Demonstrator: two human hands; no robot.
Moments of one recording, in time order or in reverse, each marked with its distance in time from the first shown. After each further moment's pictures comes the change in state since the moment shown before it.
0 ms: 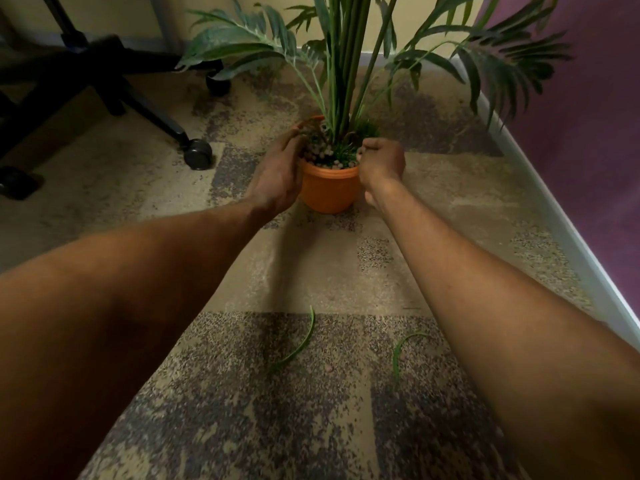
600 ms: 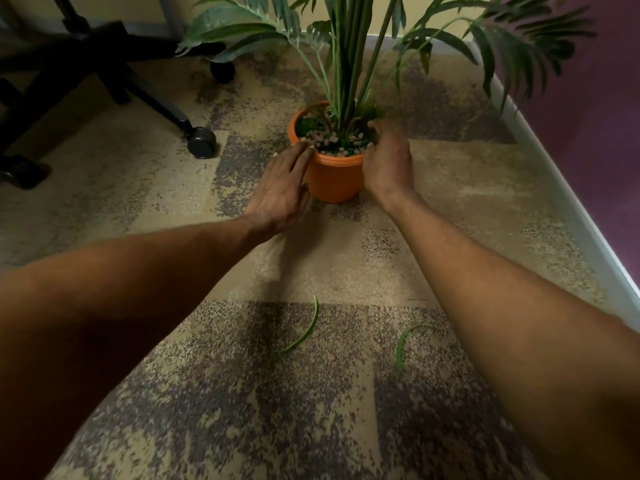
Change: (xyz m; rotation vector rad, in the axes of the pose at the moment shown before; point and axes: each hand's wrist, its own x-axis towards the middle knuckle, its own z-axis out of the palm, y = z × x) left_hand -0.030 -0.028 0.027 0.216 -0.121 0.096; right_hand -0.020 0.012 -0.020 -0.588 -0.075 -0.509
